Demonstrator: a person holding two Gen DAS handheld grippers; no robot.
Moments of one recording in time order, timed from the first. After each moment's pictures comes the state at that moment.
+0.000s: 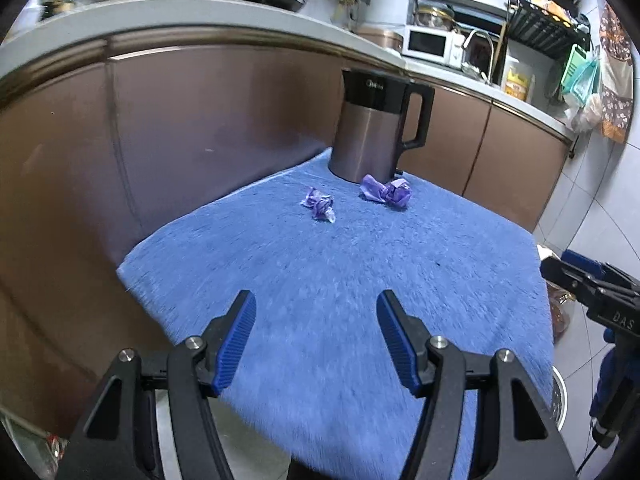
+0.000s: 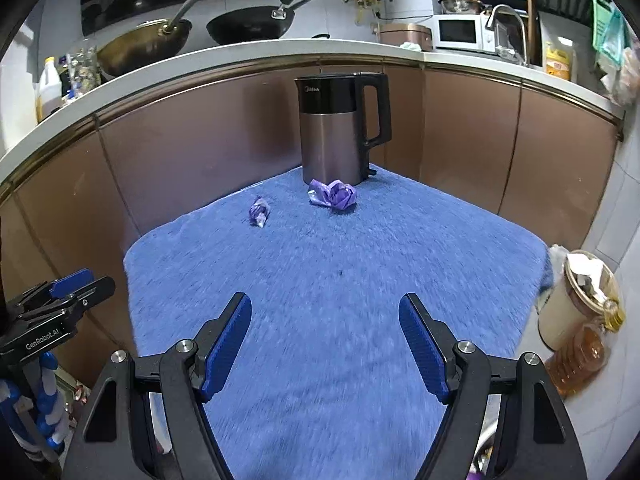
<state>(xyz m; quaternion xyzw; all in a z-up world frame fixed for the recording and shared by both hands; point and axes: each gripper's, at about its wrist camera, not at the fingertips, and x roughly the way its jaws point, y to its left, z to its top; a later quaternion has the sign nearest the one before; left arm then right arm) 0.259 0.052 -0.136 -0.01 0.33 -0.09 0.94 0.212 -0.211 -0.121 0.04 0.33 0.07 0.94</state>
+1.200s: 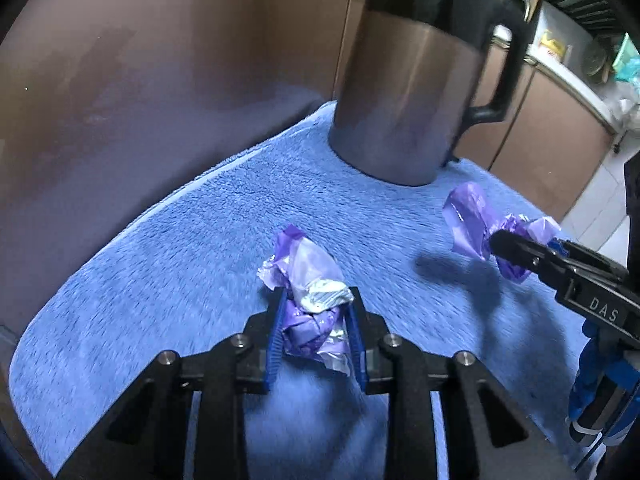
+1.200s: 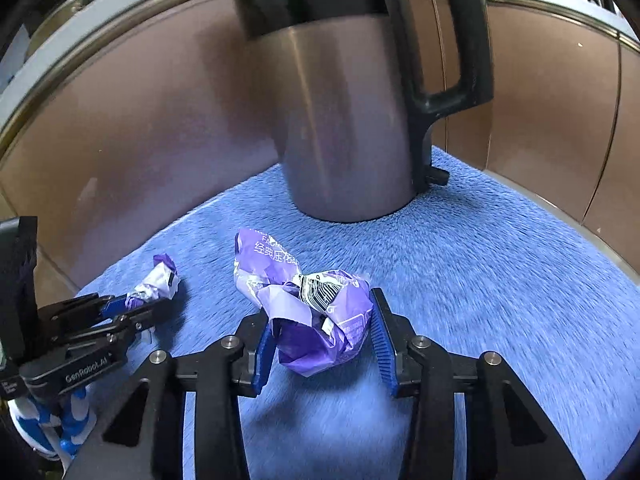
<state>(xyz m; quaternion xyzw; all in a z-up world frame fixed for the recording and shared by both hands) 0.498 0.007 -0.209 -0.01 0.41 -0.10 0.90 0.502 -0.206 -0.210 0.08 0.39 0.17 0.90</state>
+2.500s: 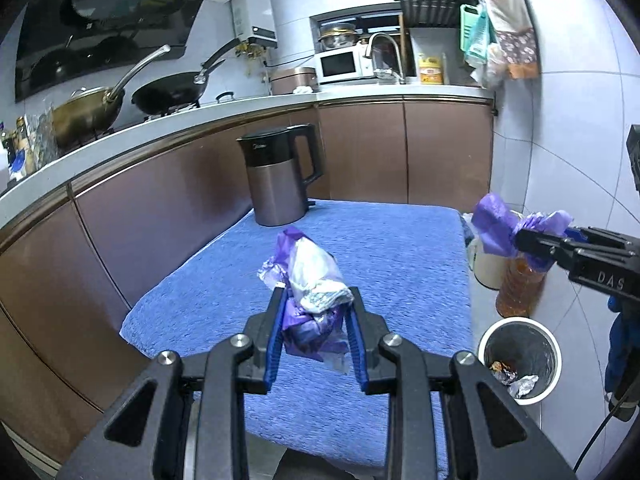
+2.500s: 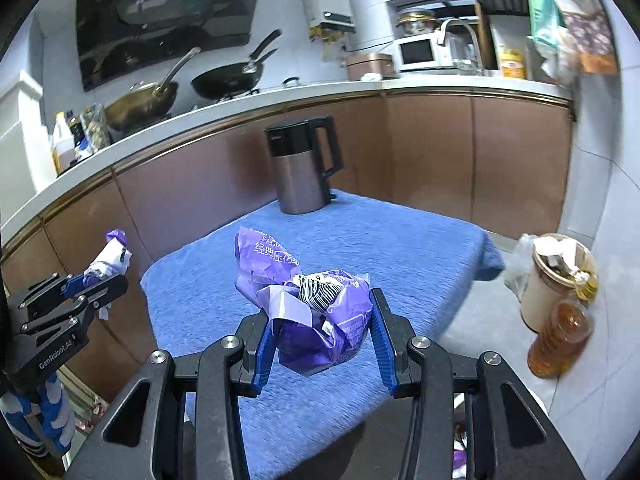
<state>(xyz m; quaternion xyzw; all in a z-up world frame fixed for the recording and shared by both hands) 0.108 -0.081 -0.073 0.13 0.23 -0.15 0.95 0.078 -0.311 -0.087 0.10 0.27 0.05 0.96</state>
